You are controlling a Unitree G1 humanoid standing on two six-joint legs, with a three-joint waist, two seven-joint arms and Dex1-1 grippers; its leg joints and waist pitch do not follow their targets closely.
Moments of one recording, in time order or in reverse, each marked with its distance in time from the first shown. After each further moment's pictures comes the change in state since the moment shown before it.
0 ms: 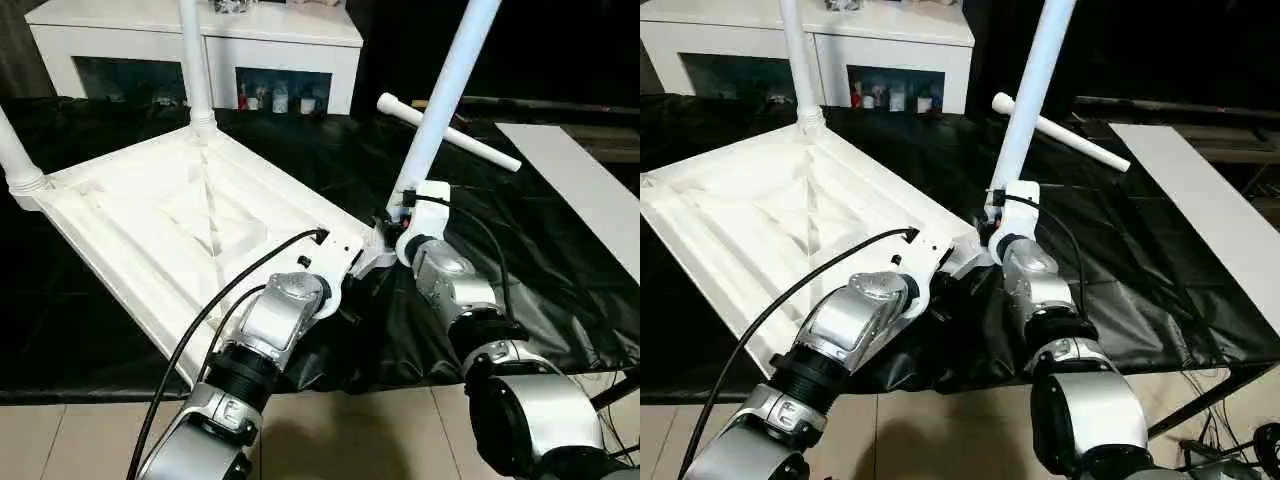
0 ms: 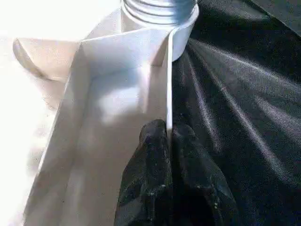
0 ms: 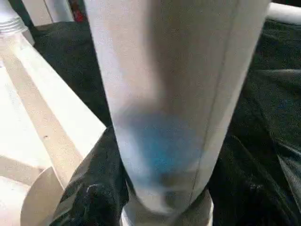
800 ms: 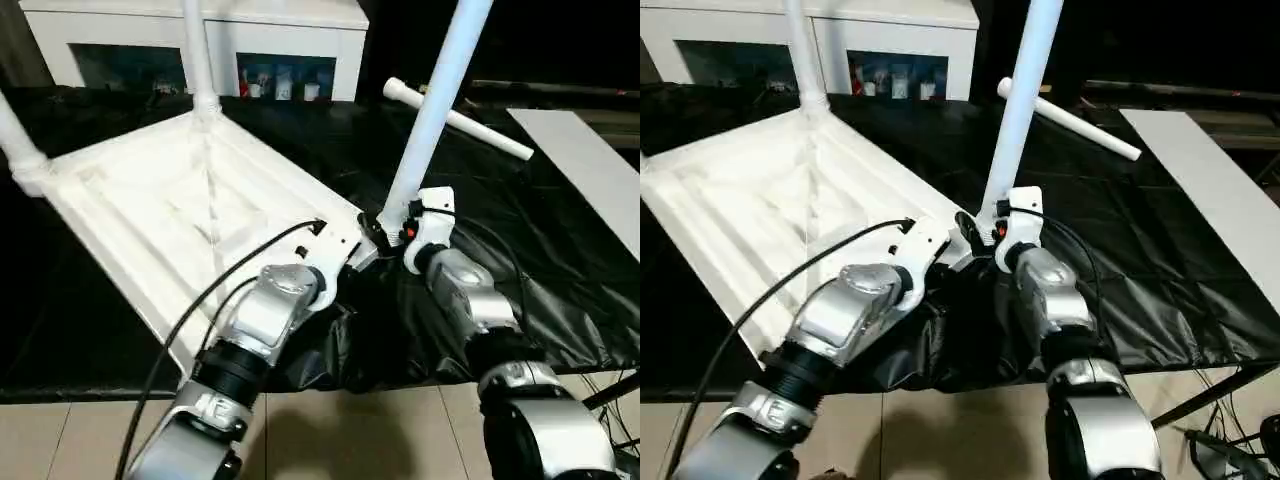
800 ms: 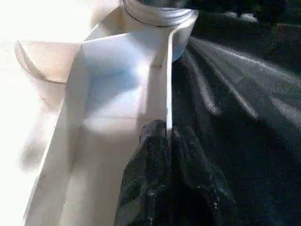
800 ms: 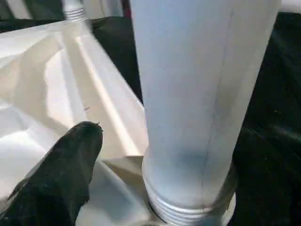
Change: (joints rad) left arm -0.001 0.061 -0.005 -0.067 -0.002 -0.001 -0.078; right arm 0.111 -0.047 0.049 -0.180 -0.010 -0.027 0.244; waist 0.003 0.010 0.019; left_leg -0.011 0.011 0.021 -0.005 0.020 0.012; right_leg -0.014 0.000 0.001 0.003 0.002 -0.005
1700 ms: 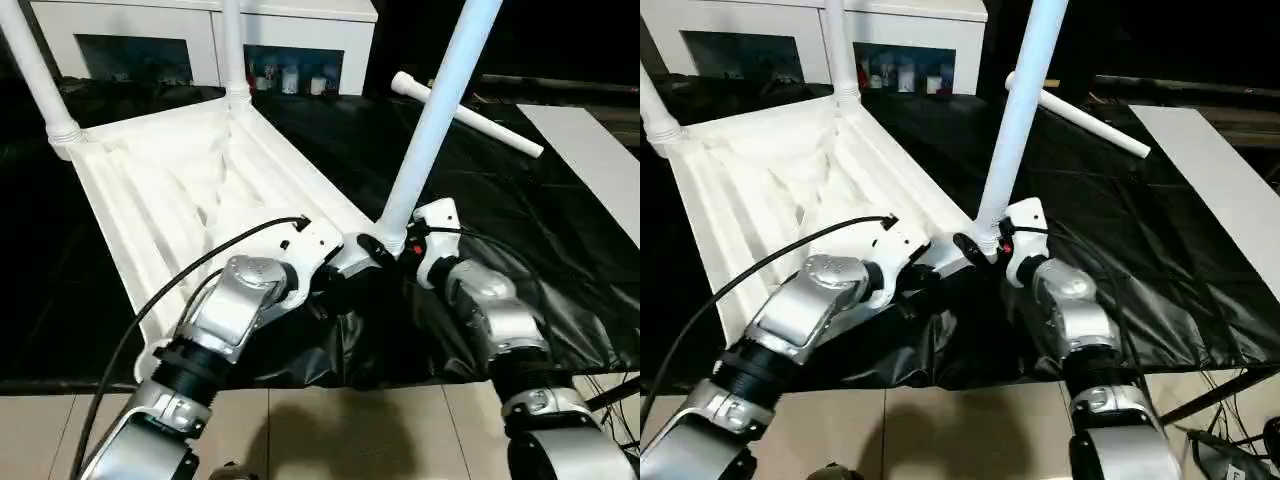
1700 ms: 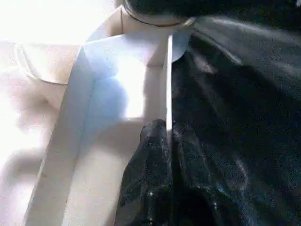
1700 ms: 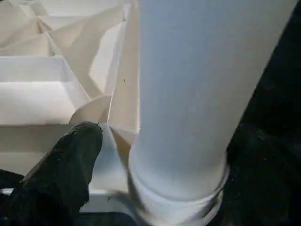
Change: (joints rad) left arm 0.031 0.197 -0.068 -0.100 -0.031 -0.056 -0.248; right arm 0.118 -0.108 0.082 -0.214 -0.018 0.046 0.198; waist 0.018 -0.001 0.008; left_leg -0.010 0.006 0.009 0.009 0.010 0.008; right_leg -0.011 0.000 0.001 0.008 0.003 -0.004
